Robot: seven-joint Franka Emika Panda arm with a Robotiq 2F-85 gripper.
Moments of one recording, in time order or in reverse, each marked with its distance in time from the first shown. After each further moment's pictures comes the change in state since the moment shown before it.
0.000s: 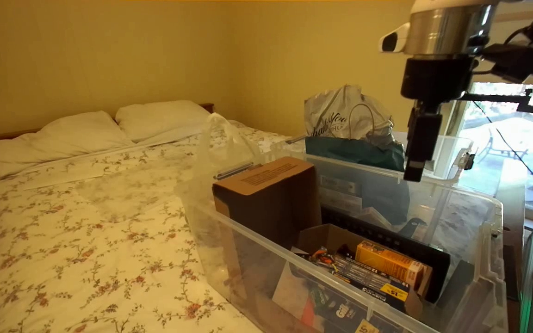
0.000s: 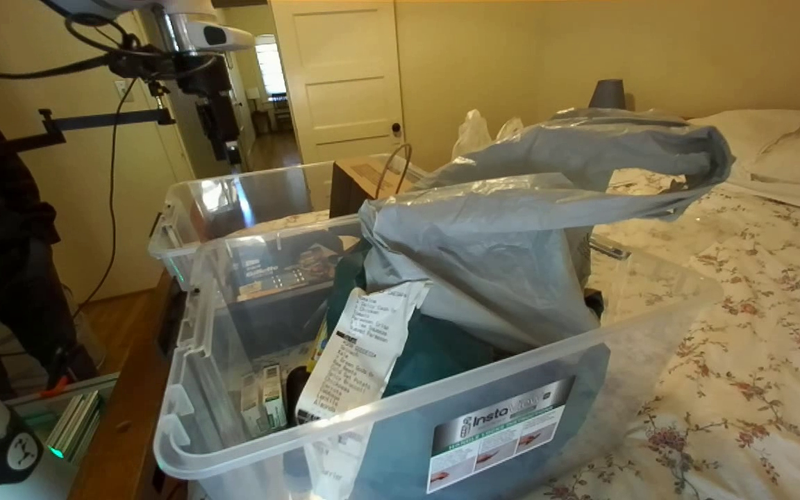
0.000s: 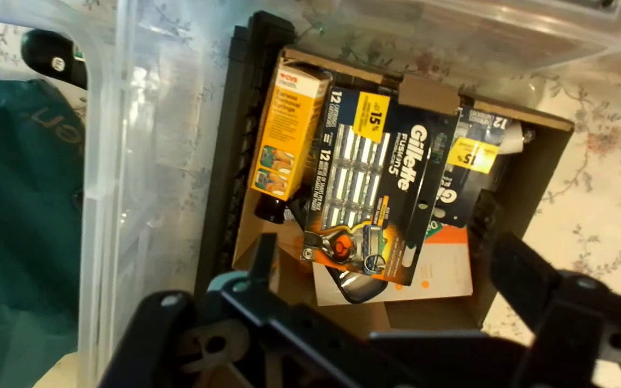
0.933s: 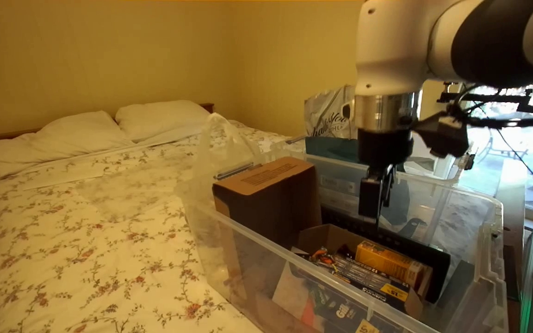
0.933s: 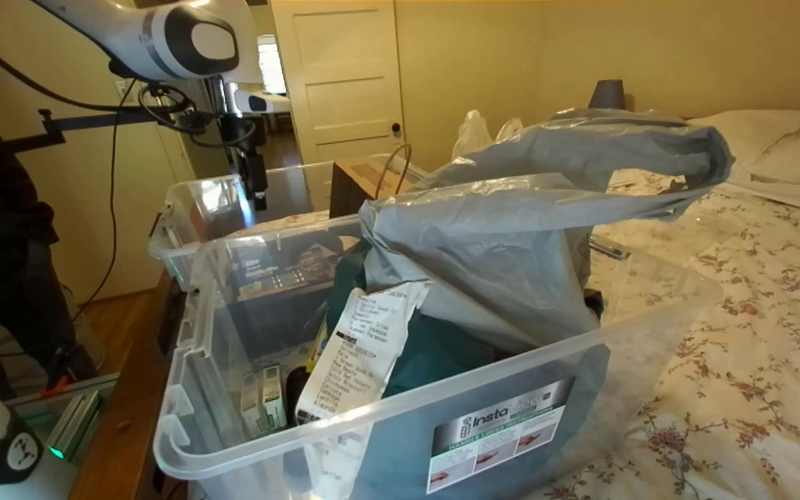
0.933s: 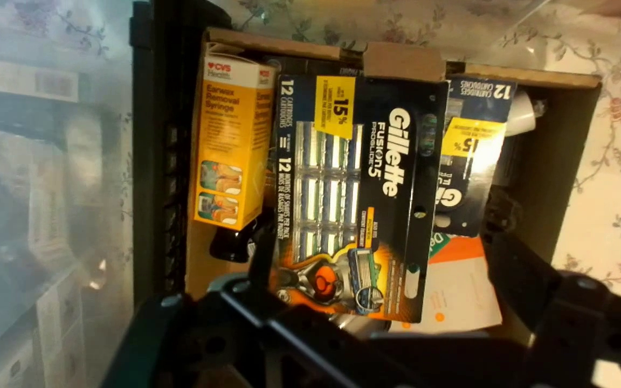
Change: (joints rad) arm 0.046 0.291 -0.025 0.016 -0.062 0.182 0.181
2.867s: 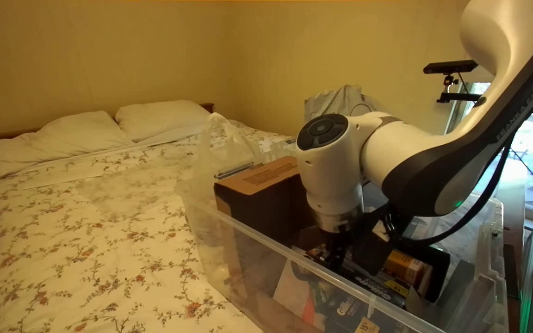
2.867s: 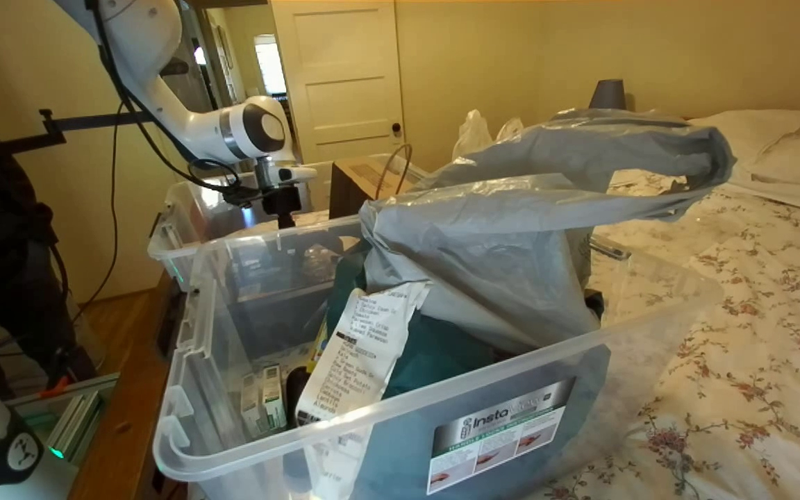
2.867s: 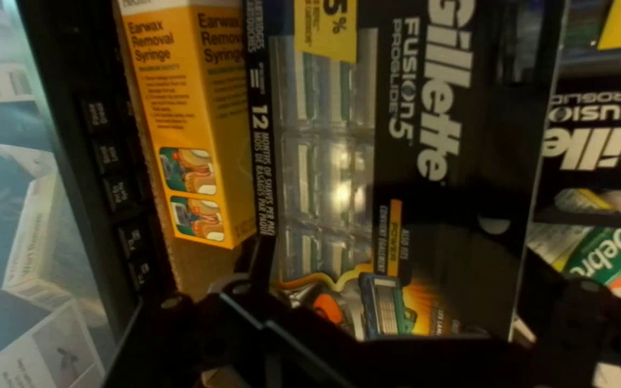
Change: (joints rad) arm 0.372 0.442 -0.324 0.211 -0.402 -0.019 0.514
